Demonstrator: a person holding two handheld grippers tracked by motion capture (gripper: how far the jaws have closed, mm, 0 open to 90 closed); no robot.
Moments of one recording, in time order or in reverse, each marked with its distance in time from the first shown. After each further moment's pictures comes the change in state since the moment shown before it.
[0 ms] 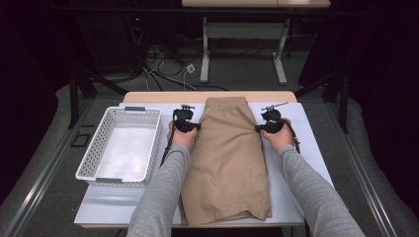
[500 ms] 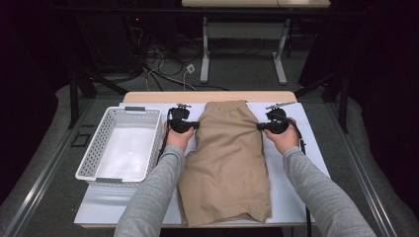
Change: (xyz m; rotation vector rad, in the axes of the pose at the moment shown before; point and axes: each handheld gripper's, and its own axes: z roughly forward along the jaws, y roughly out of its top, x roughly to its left) left arm -0.007 -0.004 -0.033 -0.052 -0.051 0.024; right arm 0.005 0.000 -0.031 -0.078 0.042 -0.038
